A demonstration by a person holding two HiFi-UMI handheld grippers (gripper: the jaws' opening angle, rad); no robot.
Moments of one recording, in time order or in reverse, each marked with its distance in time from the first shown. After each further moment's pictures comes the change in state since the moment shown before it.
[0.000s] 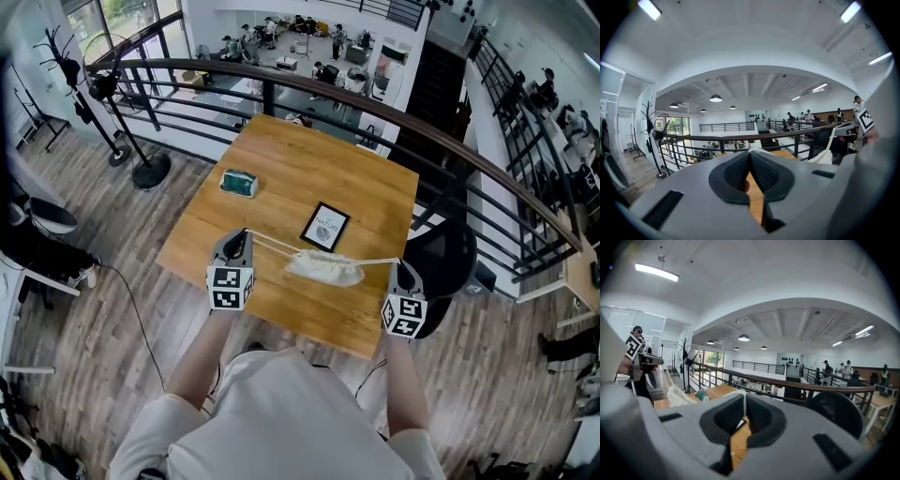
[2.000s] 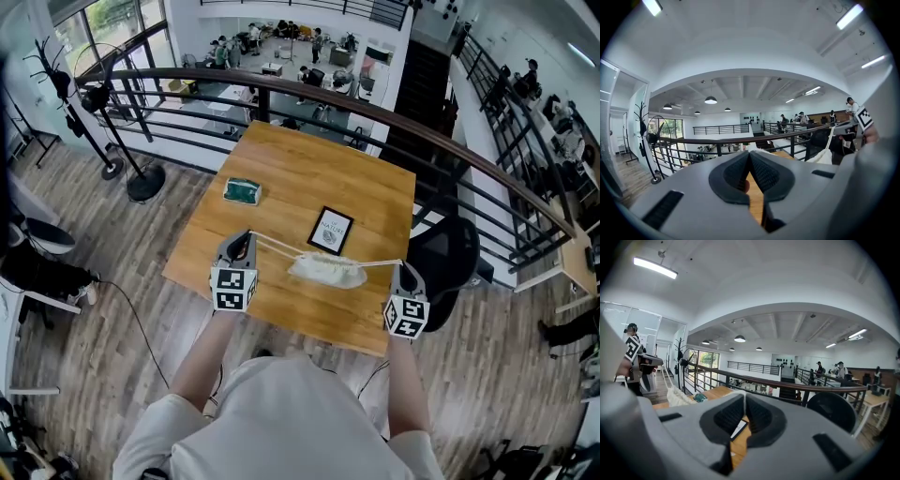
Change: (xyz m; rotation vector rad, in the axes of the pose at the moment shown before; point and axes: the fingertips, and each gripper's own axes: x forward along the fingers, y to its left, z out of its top) left arm -0.002 0.041 0.008 0.021 -0.027 -0.078; right arm -0.011 0.043 0.017 0.012 -0.006 -0.072
